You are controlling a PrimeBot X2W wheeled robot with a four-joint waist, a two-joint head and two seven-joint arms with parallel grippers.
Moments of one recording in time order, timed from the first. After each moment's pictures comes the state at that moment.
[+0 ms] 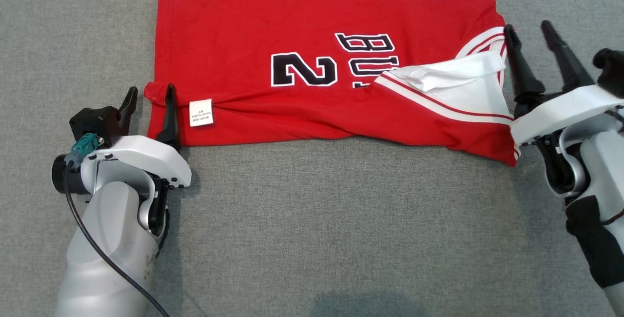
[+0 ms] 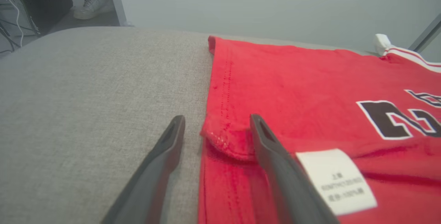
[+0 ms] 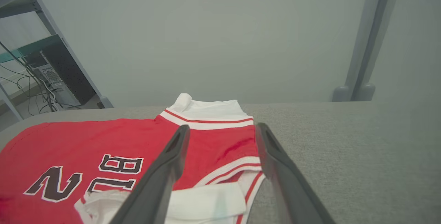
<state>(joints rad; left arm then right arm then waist) -0.64 0.09 -0.05 0.80 -0.28 -0.03 -0.24 -0.73 -0.29 0.37 0.60 0.59 0.13 -0.25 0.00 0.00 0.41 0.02</state>
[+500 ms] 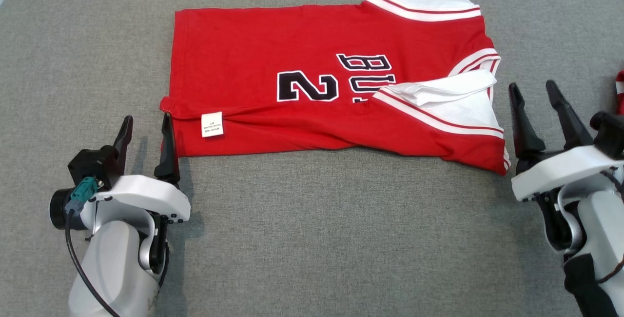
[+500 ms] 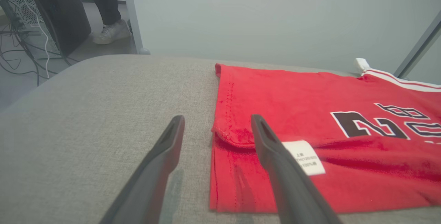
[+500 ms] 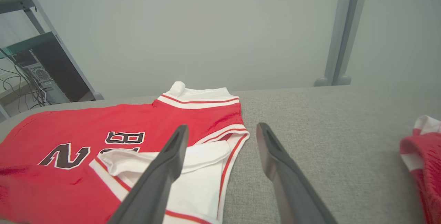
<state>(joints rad) -0.47 0.08 0.00 0.59 -0.23 -0.01 -0.25 -0.54 -0.26 0.21 0.52 0.48 0.13 -0.25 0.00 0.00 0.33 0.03</state>
